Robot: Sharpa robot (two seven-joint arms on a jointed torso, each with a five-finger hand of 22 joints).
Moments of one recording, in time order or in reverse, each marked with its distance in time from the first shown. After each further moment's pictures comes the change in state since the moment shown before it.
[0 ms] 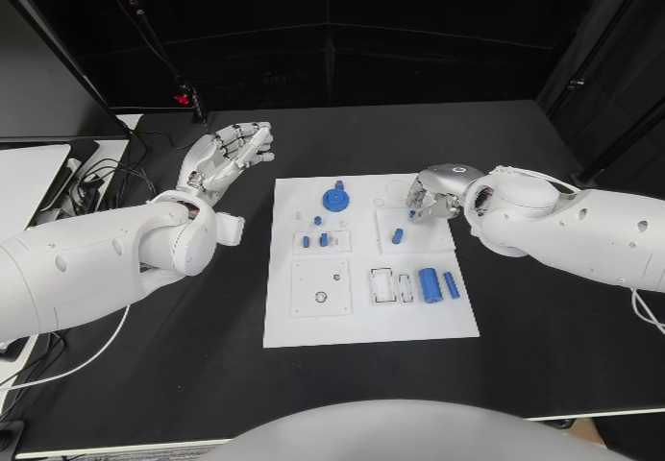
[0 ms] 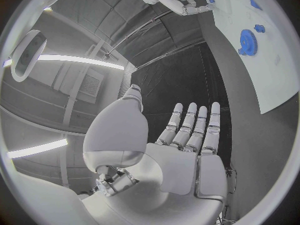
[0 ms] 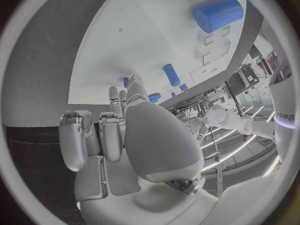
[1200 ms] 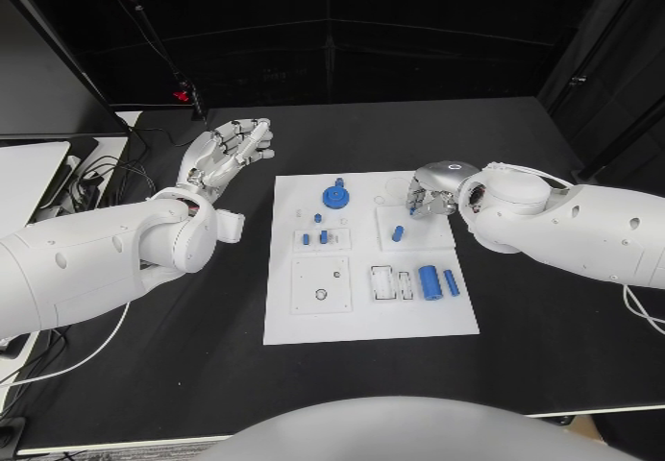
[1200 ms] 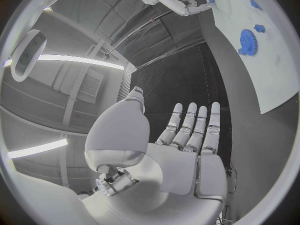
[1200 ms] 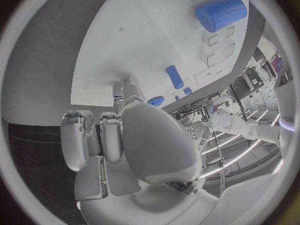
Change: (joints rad) left arm 0.000 0.000 0.000 -0.001 0.002 0.000 0.000; left_hand 0.000 0.040 0.011 0.000 0.000 -0.025 0.000 0.055 0.000 -0.022 0.002 0.055 -0.006 -0.004 0.003 0.034 -0.038 0.000 0.003 -0.003 0.000 -0.023; right arm 0.002 0.022 0.003 0.004 -0.032 0.039 -0.075; right_hand 0.069 0.027 0.050 -0.006 0.000 0.147 -0.032 0.032 0.009 0.179 -0.039 -0.082 -0.013 0.003 -0.025 0.000 0.000 0.000 0.000 -0.021 0.000 0.000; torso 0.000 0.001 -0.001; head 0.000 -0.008
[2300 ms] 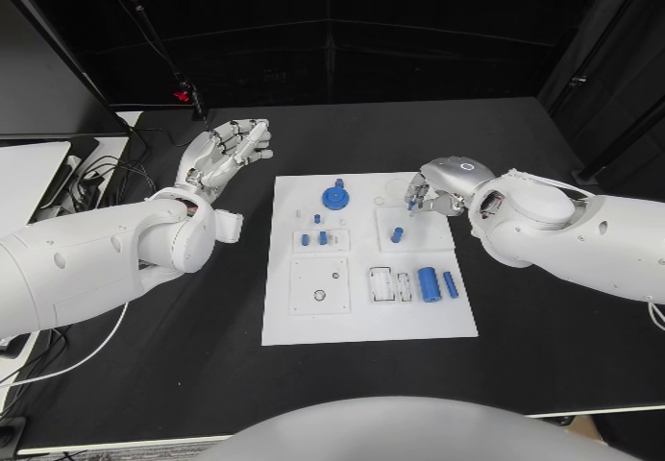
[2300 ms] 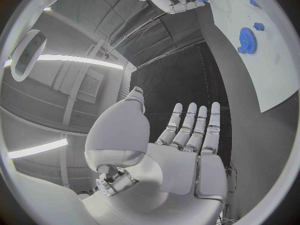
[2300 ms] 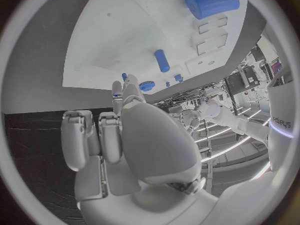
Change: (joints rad) left arm -0.001 -0.004 0.000 -0.004 0.000 0.003 0.000; left_hand 0.000 0.000 0.000 0.000 0.000 -0.003 -0.004 0.008 0.000 -0.007 0.000 0.009 -0.002 0.000 0.000 0.007 -0.006 0.000 0.000 0.000 0.000 -0.003; right arm -0.008 -0.094 -0.002 0.142 -0.032 -0.183 0.016; right_hand 0.012 -0.002 0.017 0.008 -0.004 0.025 0.004 0.000 -0.002 0.041 0.006 -0.044 0.001 -0.004 -0.003 0.000 0.000 0.000 0.000 -0.007 0.000 0.000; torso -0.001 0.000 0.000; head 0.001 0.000
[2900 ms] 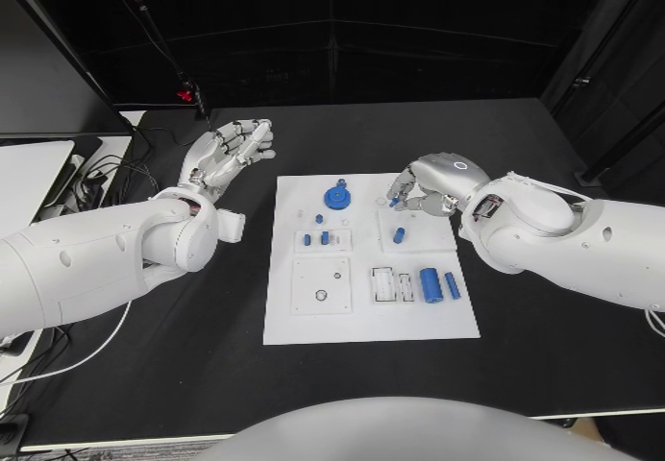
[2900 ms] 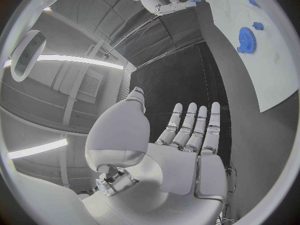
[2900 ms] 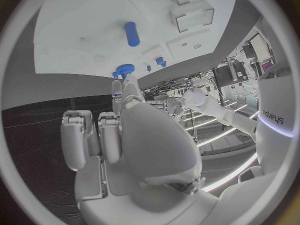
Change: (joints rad) left arm -0.003 0.006 0.000 -0.009 0.000 0.002 0.000; left_hand 0.000 0.008 0.000 0.000 0.000 -0.004 0.004 0.004 0.000 0.000 0.000 0.005 -0.001 0.000 0.000 0.000 -0.004 0.000 0.000 0.000 0.000 0.000; right arm 0.003 0.004 0.003 0.081 0.012 -0.108 0.076; right_hand 0.008 -0.002 0.007 -0.002 -0.002 0.012 0.005 -0.003 -0.002 0.015 0.008 -0.026 0.000 0.000 0.000 0.000 0.000 0.000 0.000 0.000 0.000 0.000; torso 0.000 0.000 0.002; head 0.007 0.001
